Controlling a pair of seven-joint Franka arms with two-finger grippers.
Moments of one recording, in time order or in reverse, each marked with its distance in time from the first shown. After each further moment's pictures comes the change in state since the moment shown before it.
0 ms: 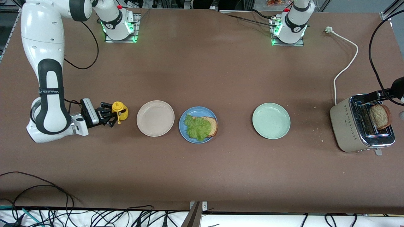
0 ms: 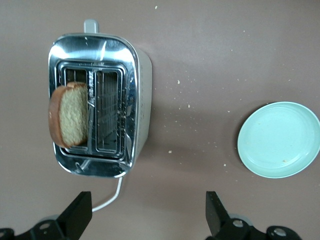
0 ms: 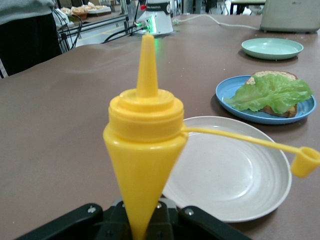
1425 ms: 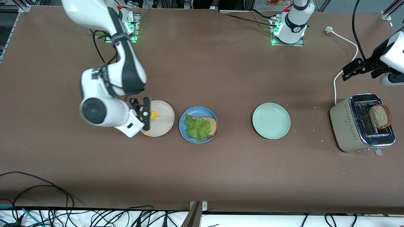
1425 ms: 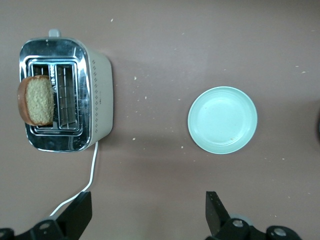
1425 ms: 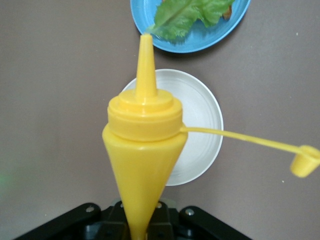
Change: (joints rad) left arm -0.196 -0.221 0.001 -0.081 -0.014 -0.057 -0.126; right arm 0.419 -0.169 -0.015 0.227 -0.611 0.251 1.150
